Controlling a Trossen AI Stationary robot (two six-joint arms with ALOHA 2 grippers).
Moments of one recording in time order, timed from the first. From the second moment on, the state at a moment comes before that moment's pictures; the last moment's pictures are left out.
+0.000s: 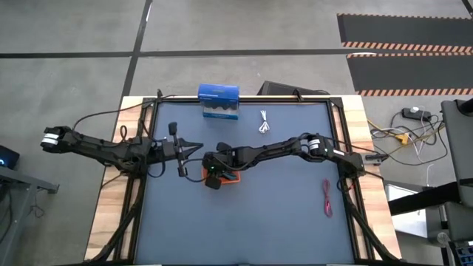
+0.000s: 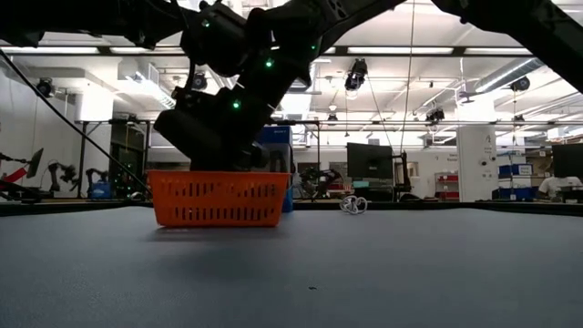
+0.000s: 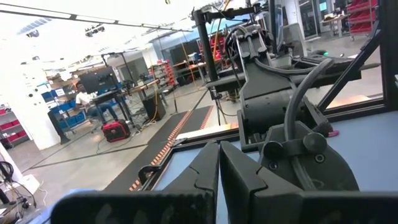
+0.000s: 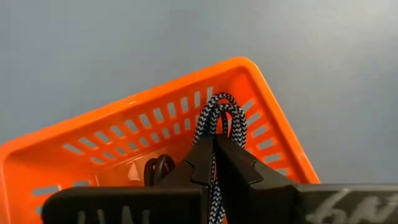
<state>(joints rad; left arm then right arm) -0.13 0.73 0.36 0.50 -0.35 0.33 0.03 2.39 1.92 -0.43 0.18 0.21</state>
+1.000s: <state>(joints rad) -0.13 0.73 0.36 0.50 -0.35 0.33 0.06 2.35 2.02 -0.63 0.18 0.21</state>
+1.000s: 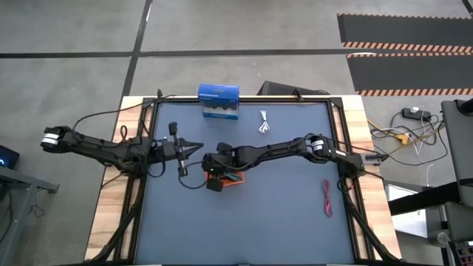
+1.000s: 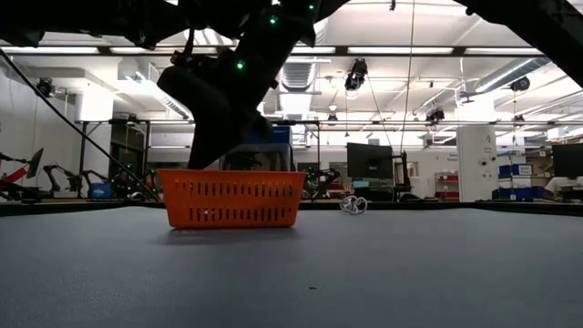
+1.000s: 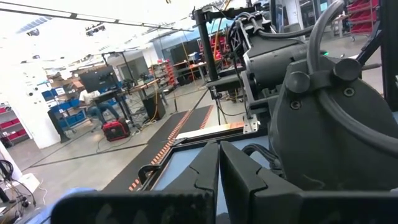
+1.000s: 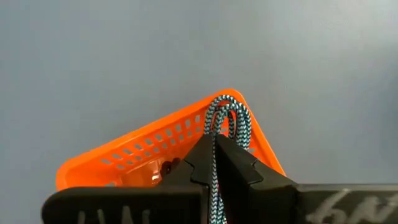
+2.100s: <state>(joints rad) -0.13 0.73 0.36 0.50 -0.35 0.32 0.07 2.30 2.02 -0.70 0.18 0.24</state>
